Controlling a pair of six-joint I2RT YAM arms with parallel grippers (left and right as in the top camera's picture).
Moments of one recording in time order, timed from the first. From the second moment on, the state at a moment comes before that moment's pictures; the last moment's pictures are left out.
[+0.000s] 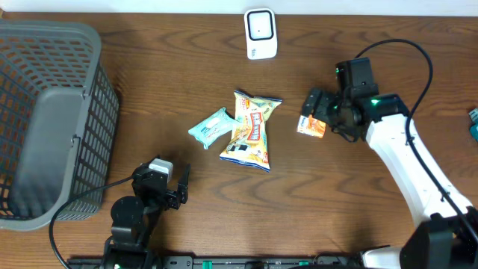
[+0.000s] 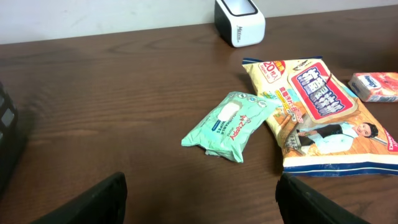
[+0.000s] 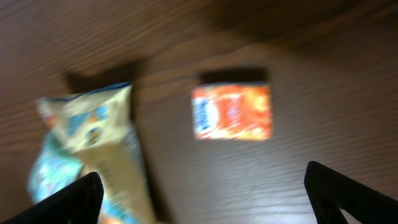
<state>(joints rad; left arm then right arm) -0.13 0.18 0.05 -0.18 0.18 0.03 0.20 1.57 1.21 -0.77 -0.06 0.59</state>
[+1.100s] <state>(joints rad) -0.13 0.18 0.05 -0.18 0.18 0.03 0.15 1.96 1.24 -0.62 -0.03 0.44</state>
